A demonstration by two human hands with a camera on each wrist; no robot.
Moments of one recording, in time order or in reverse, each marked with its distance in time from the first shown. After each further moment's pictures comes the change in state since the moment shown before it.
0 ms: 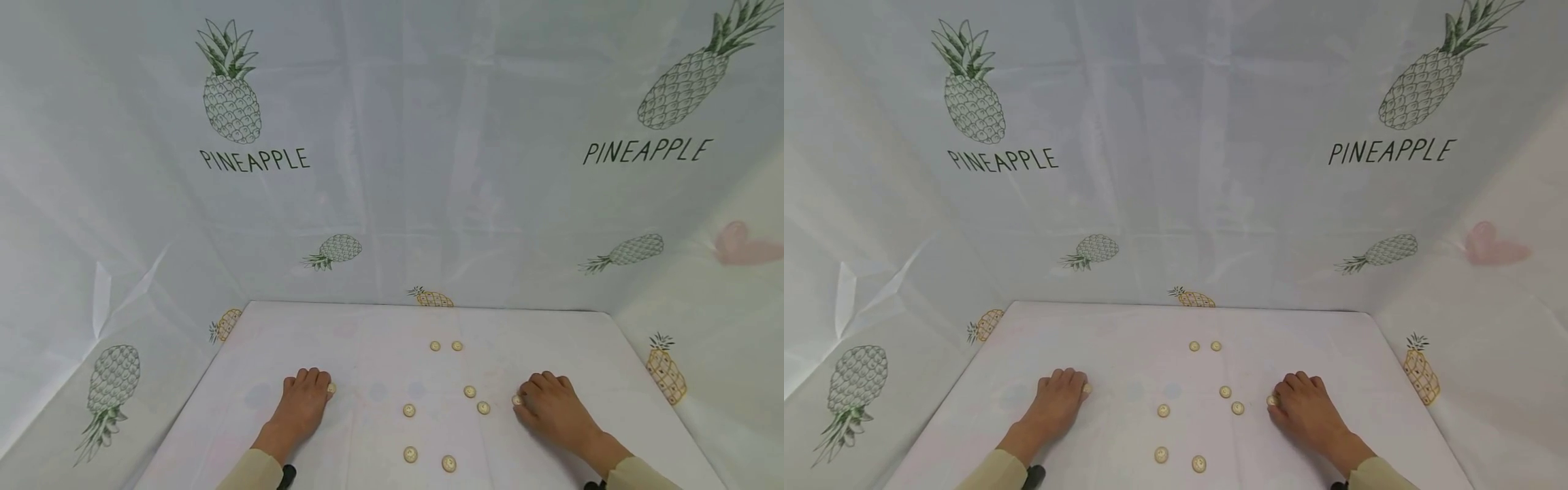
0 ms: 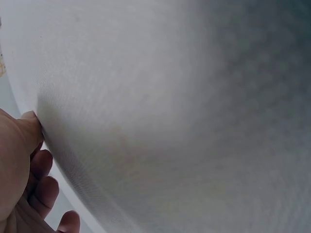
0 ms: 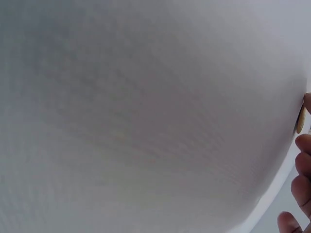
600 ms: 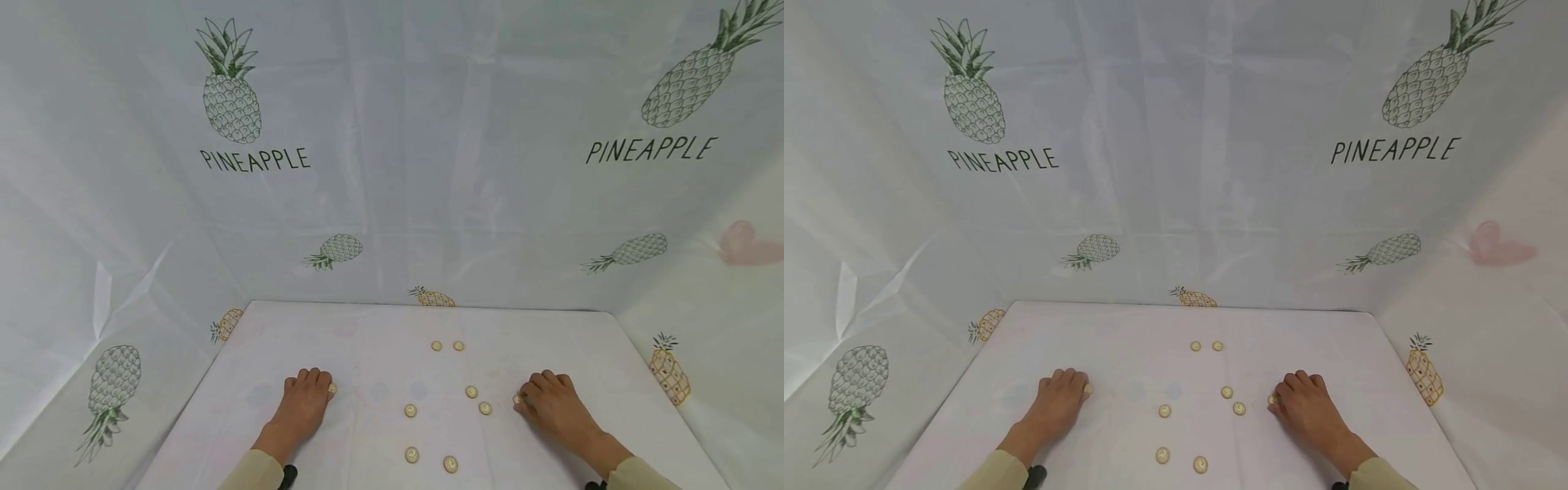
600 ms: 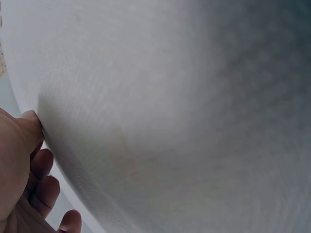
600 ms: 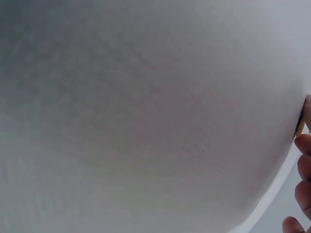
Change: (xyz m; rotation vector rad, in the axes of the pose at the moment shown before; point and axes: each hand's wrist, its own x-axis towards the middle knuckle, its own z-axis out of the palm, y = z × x) left_hand 0.003 -0.004 0.008 -0.002 -0.006 -0.015; right_hand 0.001 0.005 0.006 -0.027 0.133 -0.107
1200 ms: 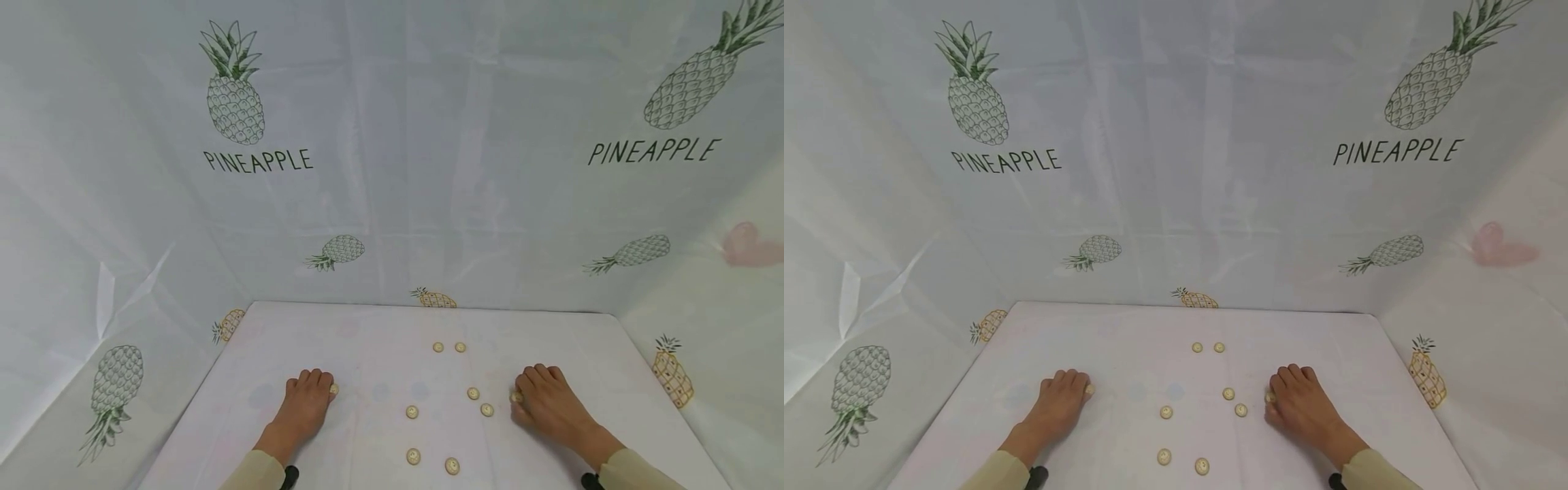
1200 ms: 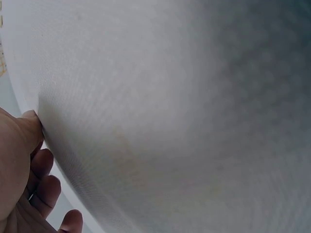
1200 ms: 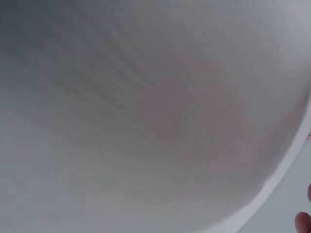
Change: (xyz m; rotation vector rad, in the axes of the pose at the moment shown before) left_hand -0.002 0.000 -0.002 -0.034 0.010 0.013; right_hand 0.016 0.002 0.008 -0.023 0.117 -0.139
